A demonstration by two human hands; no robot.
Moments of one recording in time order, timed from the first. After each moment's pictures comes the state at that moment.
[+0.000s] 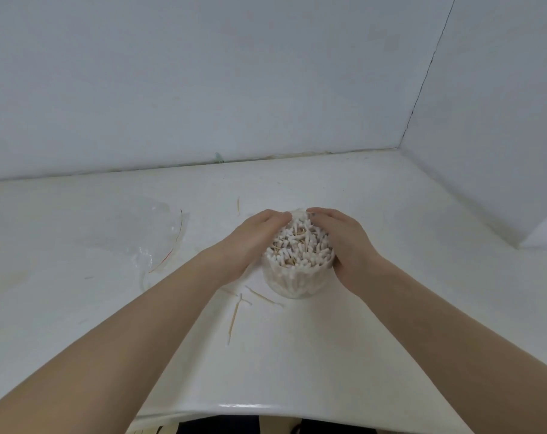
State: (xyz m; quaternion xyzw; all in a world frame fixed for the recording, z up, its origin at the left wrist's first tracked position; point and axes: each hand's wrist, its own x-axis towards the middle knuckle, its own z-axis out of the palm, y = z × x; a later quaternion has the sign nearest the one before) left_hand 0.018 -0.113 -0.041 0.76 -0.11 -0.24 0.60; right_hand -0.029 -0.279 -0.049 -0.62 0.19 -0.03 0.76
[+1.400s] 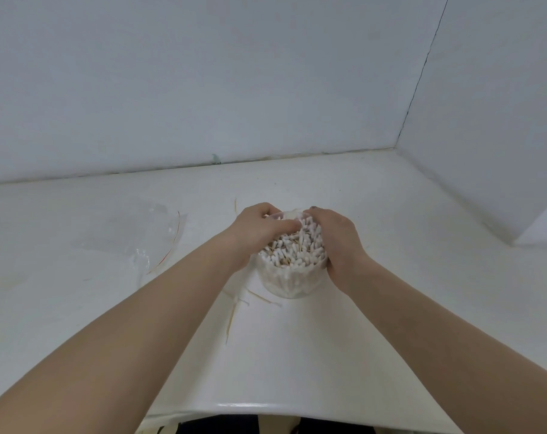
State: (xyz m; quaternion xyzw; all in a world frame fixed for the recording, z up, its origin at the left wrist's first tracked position) left_hand 0.027 -0.127 -0.033 0.81 -0.06 -0.20 0.55; right_hand -0.022 -0.272 -0.050 -0.63 0.20 -0.05 0.75
